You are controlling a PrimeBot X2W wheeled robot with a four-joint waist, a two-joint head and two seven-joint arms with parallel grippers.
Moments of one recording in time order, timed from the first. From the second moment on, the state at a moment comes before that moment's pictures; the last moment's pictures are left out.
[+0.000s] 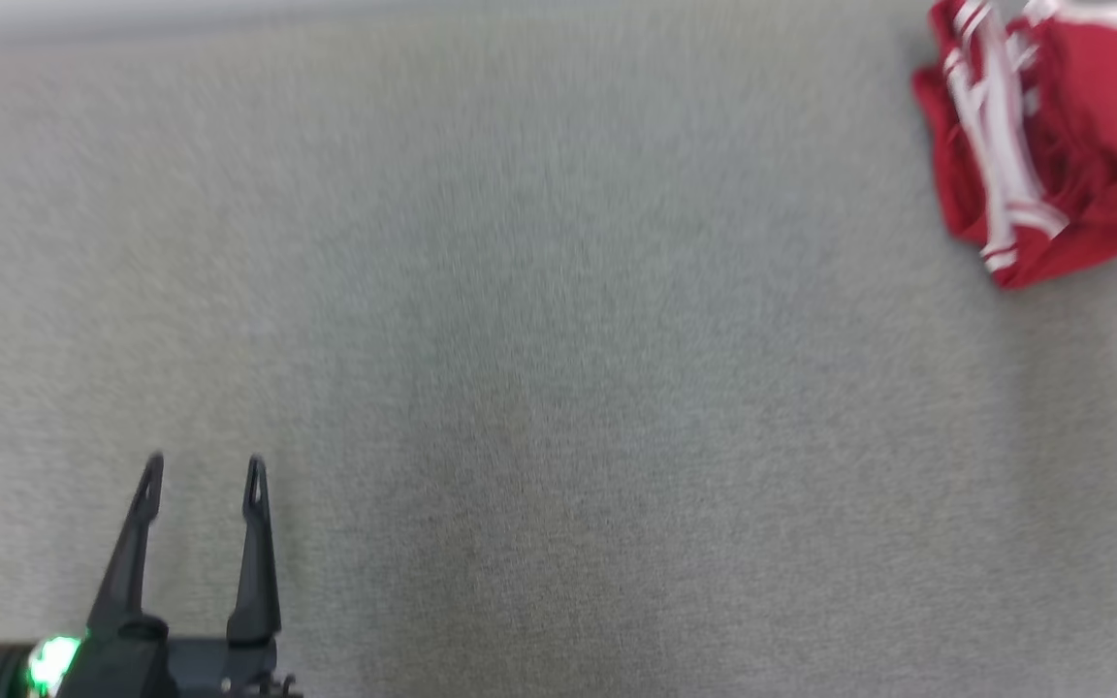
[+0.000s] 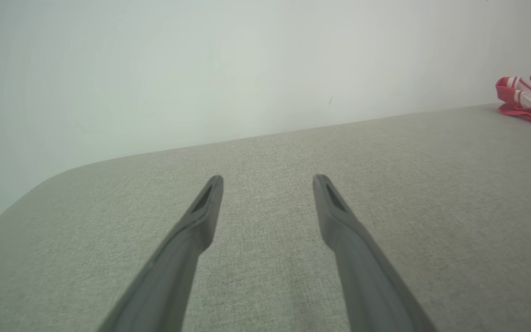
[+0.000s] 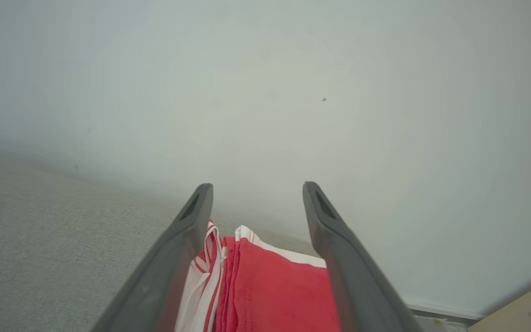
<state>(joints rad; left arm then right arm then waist) -0.01 0.14 -0.02 -0.10 -0.04 -0.02 -0.26 -1.05 -0.70 0.49 0.83 0.42 0.13 -0.24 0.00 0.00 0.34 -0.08</state>
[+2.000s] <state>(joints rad) 0.12 0.08 0.07 0.14 -0.04 -0.03 -0.26 0.10 -0.11 -0.03 0.13 0.19 0.13 -0.26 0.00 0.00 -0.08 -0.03</state>
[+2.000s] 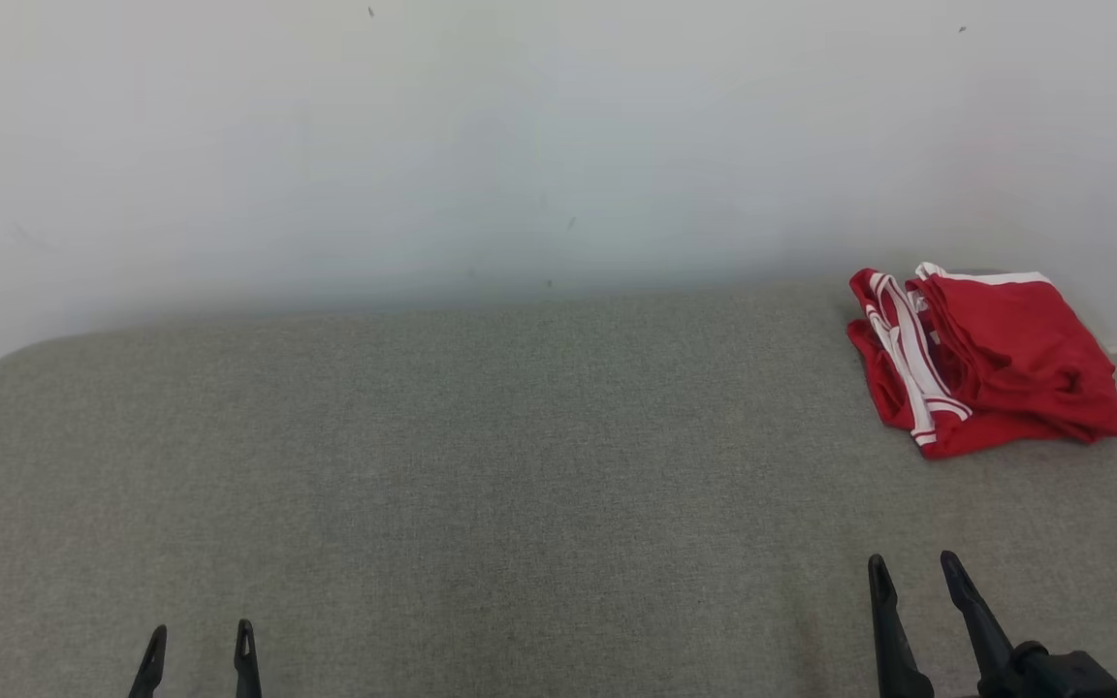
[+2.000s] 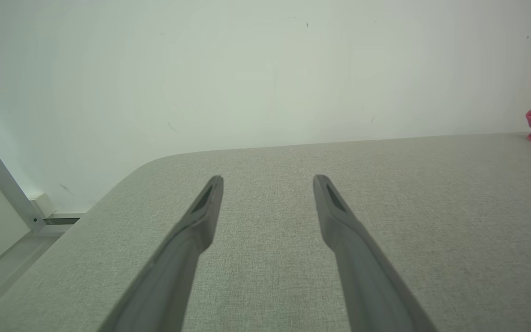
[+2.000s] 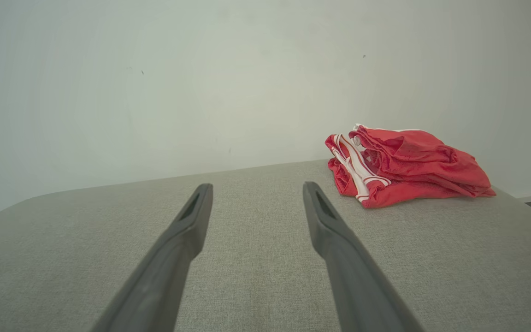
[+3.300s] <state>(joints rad) 0.15 0.08 0.07 0.15 -0.05 -0.04 -0.26 0.11 -0.11 -0.01 0.15 0.20 0.13 -0.26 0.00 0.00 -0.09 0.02</state>
